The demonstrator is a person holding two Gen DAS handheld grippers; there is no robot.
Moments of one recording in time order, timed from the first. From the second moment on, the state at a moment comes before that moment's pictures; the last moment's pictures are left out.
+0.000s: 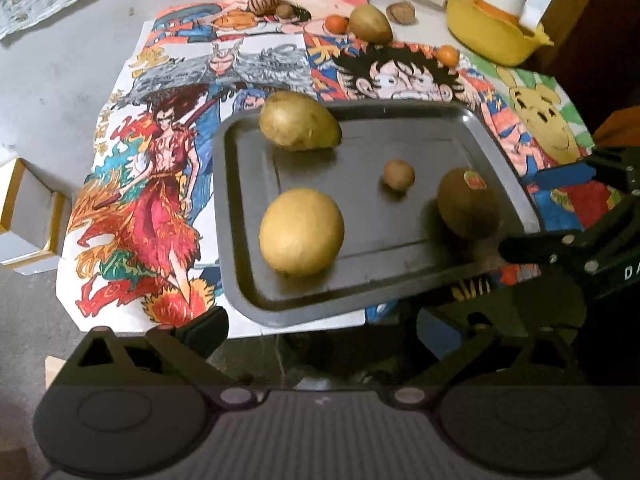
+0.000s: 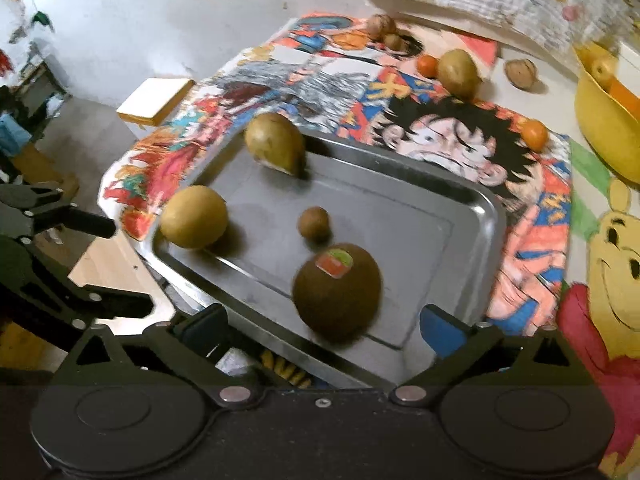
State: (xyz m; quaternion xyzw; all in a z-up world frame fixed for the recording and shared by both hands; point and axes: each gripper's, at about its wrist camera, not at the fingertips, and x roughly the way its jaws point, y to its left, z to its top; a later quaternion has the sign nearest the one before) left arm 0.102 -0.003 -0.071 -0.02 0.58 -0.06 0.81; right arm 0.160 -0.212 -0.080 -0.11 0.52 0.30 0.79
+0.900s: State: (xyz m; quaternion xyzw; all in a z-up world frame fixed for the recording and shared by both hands) left arm 0.252 0.032 -0.031 0.05 0.55 -0.10 0.83; right arm 0.258 -0.266 -0.075 0.02 0.48 0.09 0.87
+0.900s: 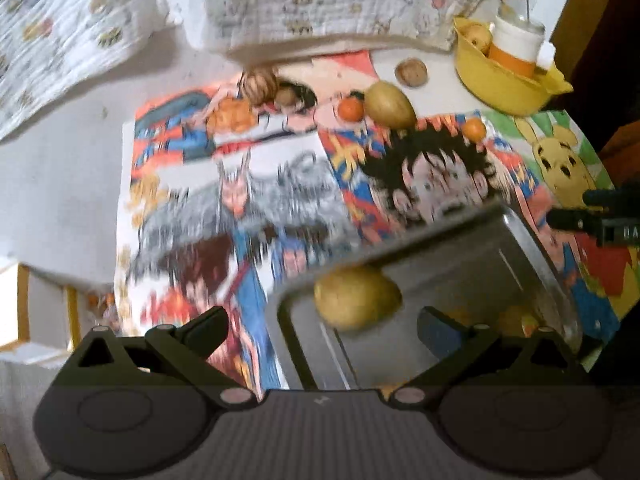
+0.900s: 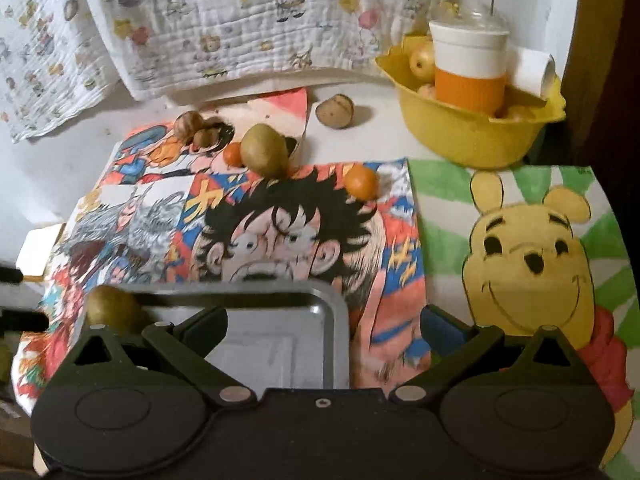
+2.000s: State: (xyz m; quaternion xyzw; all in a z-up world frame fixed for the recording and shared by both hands) left arm 0.463 -0.060 -0.102 -0.15 0.54 -0.10 0.82; right arm 0.375 -0.234 -0.131 -0.09 0.47 0.01 0.88
